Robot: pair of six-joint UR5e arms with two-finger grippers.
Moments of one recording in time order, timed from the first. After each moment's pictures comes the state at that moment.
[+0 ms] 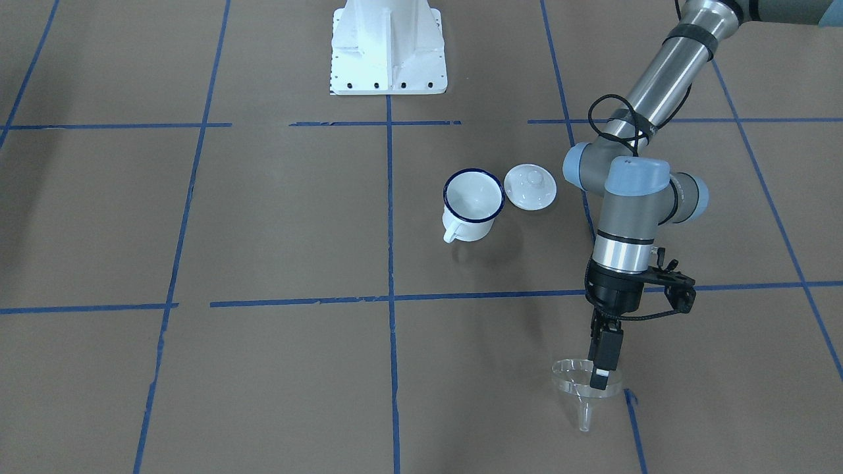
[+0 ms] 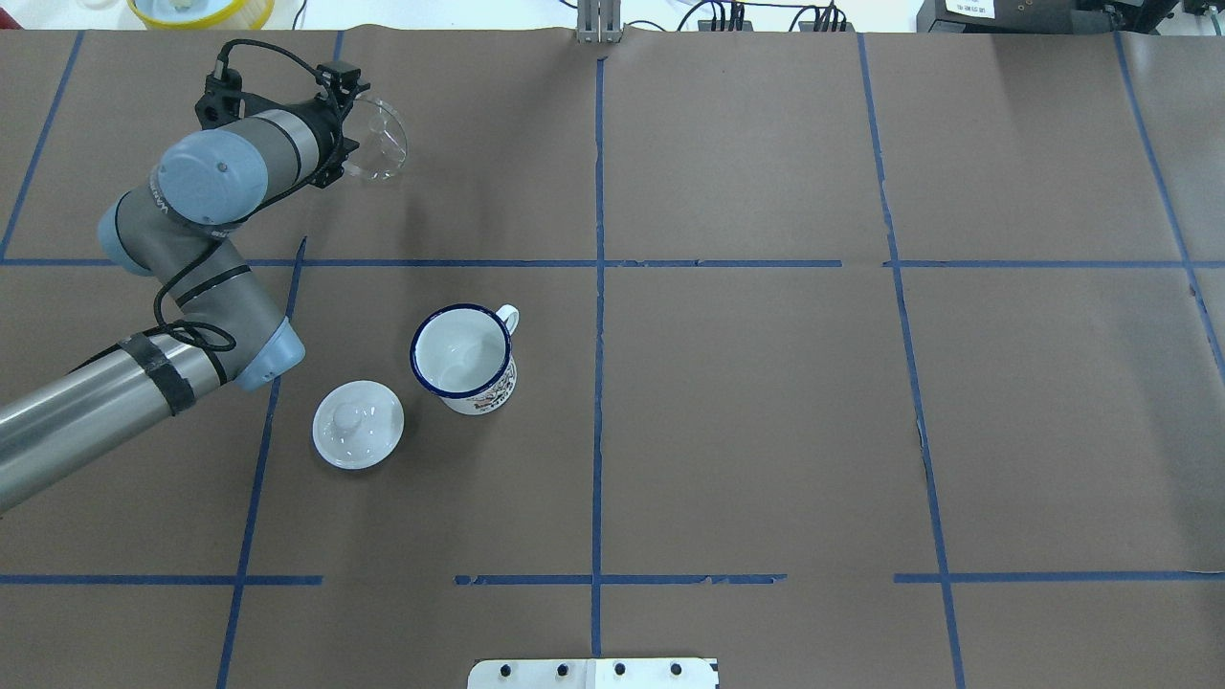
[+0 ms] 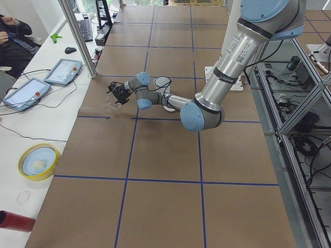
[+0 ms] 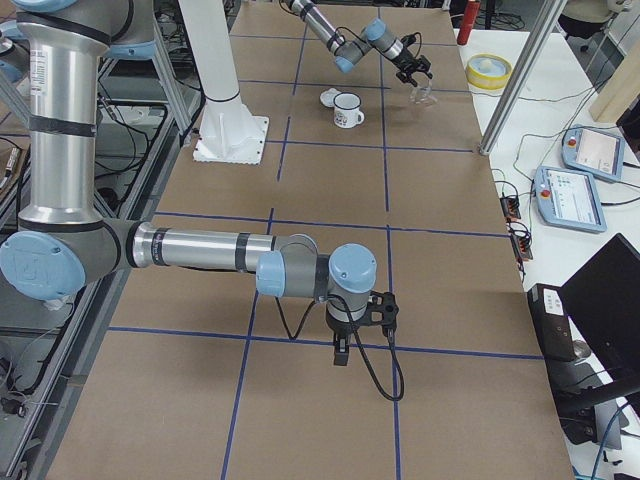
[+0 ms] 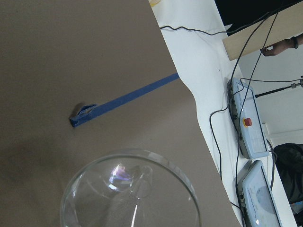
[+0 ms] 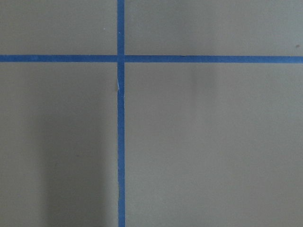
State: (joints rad) left arm -0.81 -2.19 -1.10 -2.62 -1.40 -2.23; right arm 1.57 -1.68 1.65 -1.57 2.29 0.01
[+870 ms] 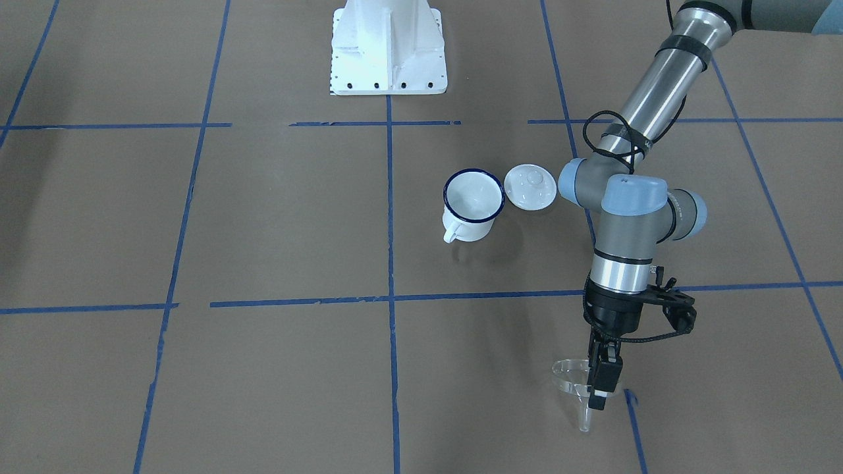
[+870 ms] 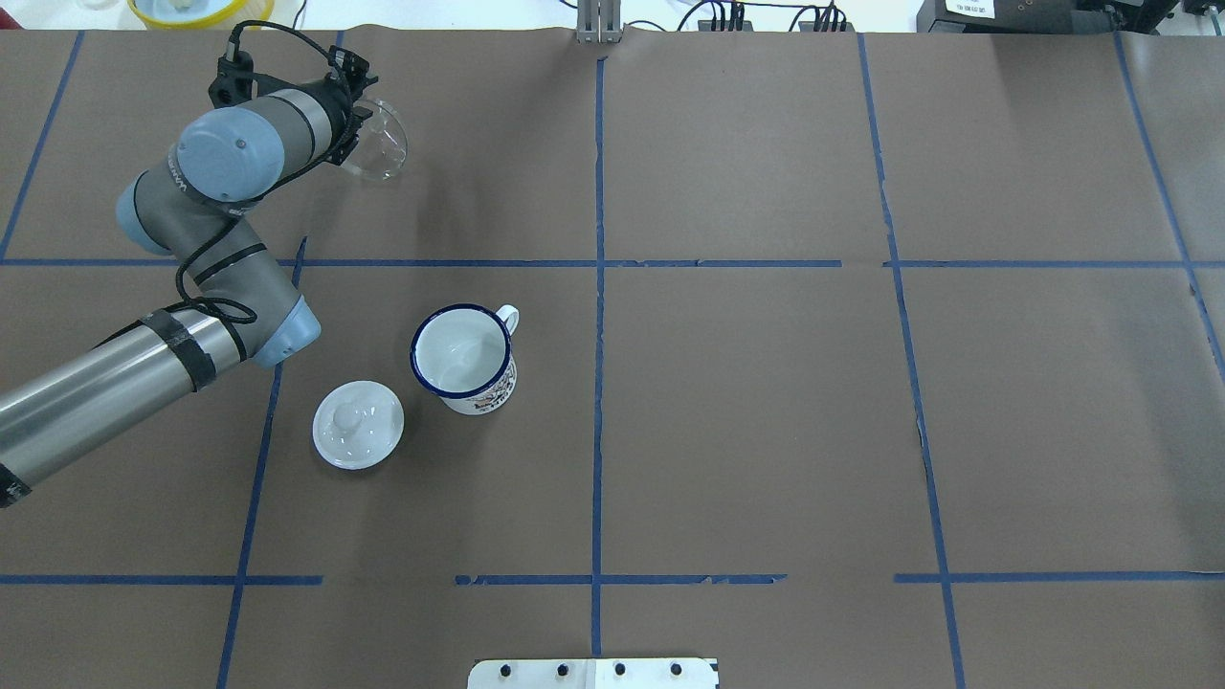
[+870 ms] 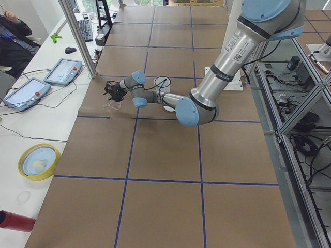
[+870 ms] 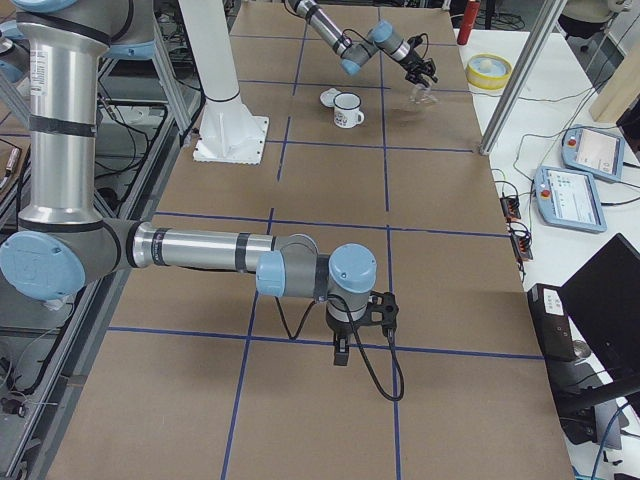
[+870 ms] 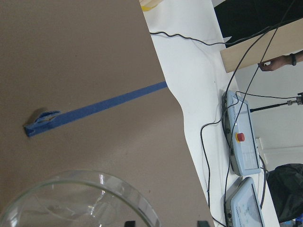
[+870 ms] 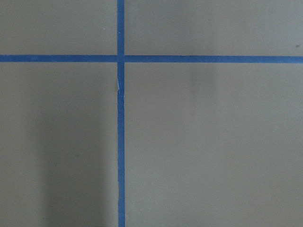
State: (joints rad) left arm -0.82 -2.24 -1.03 -2.64 -1.40 -2.24; right arm 1.57 -1.68 1.65 -1.57 2.29 0.01
